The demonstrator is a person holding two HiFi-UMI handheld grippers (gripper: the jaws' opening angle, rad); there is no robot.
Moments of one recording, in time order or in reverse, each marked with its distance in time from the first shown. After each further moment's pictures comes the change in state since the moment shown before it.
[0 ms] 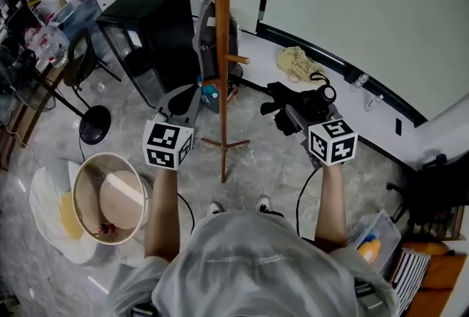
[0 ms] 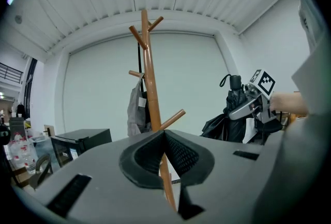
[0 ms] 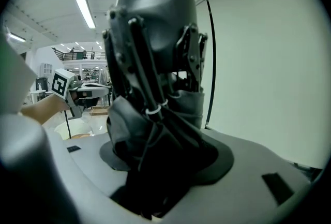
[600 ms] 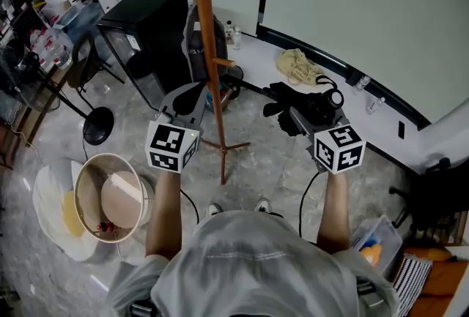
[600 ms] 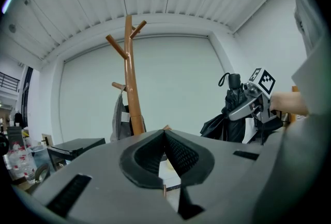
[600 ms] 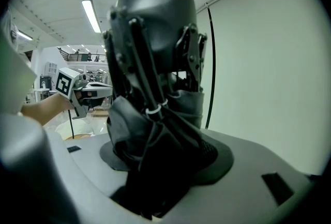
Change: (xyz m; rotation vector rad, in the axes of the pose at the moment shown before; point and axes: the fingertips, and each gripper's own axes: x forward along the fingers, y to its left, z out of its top) left arm 0.019 -0.041 0.042 0.056 -0.041 -0.013; right arm -0.034 -0.026 0.016 -0.037 -0.059 0.020
